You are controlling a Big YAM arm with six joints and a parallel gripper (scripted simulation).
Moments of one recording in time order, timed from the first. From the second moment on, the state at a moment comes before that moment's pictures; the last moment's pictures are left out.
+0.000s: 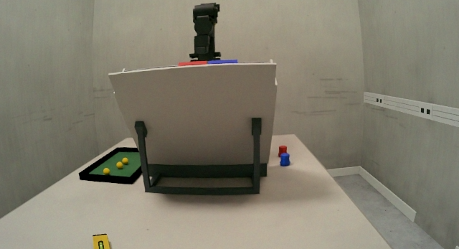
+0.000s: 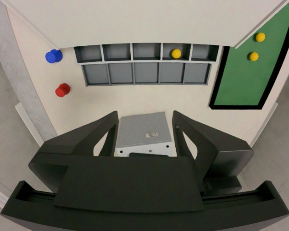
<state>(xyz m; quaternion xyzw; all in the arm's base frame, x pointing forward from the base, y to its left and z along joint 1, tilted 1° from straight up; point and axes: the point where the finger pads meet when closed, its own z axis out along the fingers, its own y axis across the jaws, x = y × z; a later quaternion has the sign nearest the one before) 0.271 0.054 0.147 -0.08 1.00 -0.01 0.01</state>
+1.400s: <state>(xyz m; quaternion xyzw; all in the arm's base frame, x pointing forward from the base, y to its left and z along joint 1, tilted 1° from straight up) 0.273 0.036 0.138 -0.07 1.00 -0.01 0.01</state>
